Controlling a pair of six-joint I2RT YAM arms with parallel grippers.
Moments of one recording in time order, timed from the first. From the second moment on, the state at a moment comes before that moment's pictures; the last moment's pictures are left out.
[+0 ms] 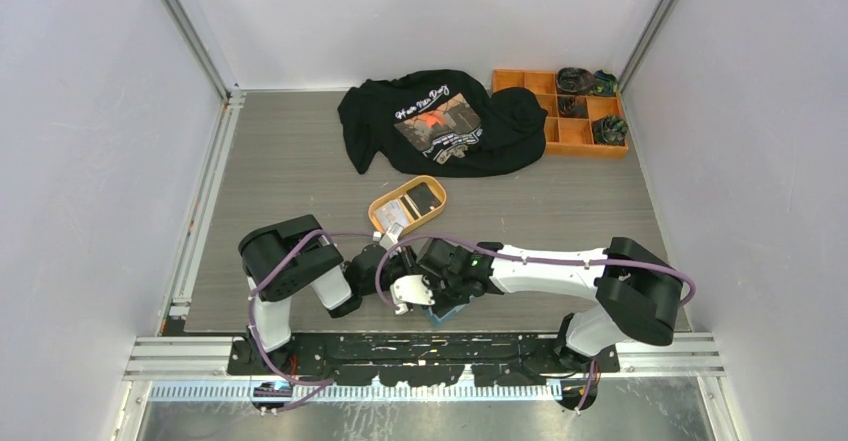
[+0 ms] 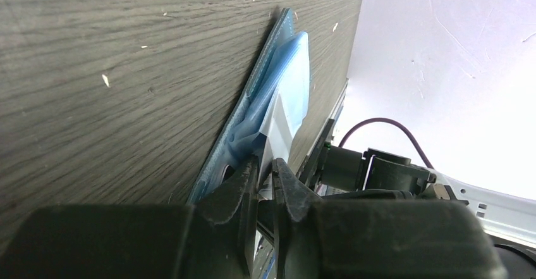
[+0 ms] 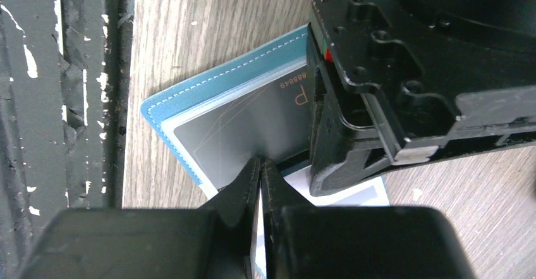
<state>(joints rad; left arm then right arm) -0.93 1.91 0.34 1.20 0.21 -1.38 1.11 1.46 0.78 -0.47 -0.15 -0.73</state>
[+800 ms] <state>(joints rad) -0.93 1.88 0.33 1.19 0.21 -1.38 0.88 1.37 0.79 -0.58 -0.22 -0.72</state>
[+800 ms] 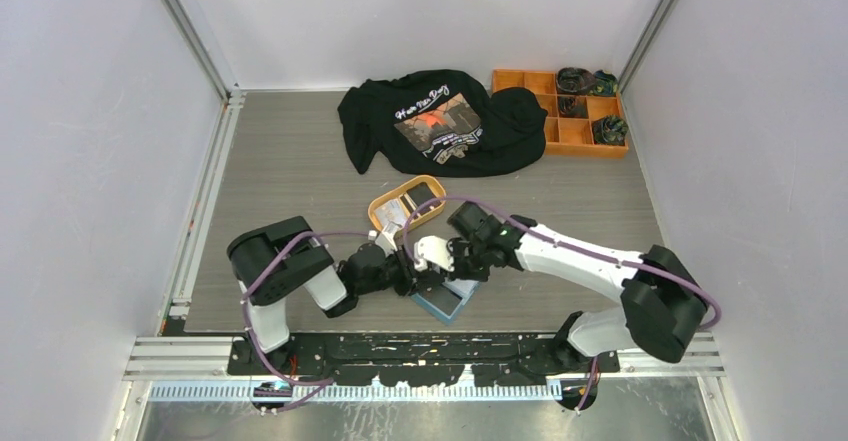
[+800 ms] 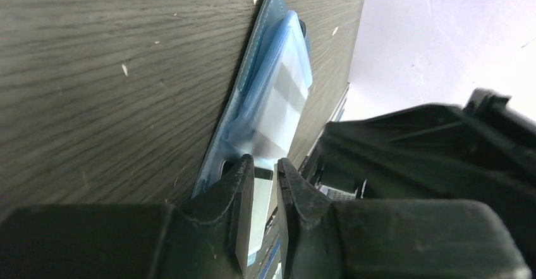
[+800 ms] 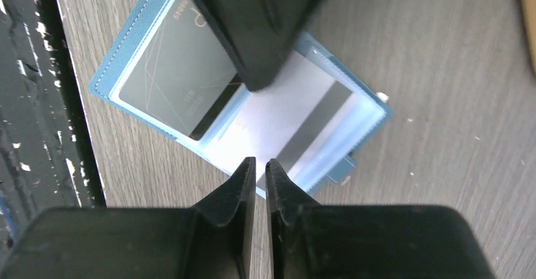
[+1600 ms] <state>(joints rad) -0.92 1.11 0.28 0.35 0.07 -1.11 0.97 1.46 0.80 -0.50 -0.29 -0.66</state>
